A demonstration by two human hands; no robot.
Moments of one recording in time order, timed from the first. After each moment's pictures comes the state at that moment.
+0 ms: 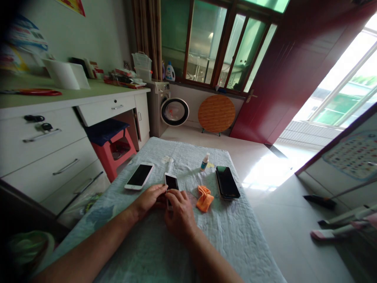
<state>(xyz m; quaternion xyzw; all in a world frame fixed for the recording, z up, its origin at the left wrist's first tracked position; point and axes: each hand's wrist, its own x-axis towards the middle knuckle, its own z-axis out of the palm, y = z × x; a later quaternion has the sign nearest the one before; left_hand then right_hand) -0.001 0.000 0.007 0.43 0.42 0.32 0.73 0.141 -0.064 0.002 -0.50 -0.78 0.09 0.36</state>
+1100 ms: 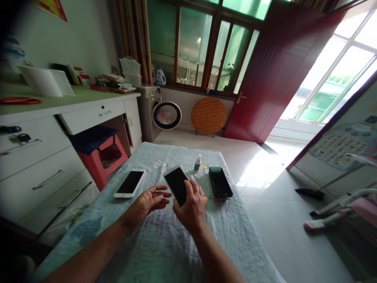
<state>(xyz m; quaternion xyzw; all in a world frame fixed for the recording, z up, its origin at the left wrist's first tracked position) 0.001 -0.007 0.006 0.48 0.33 0.37 0.72 0.184 -0.055 0.006 -0.64 -0.66 -0.06 0.39</state>
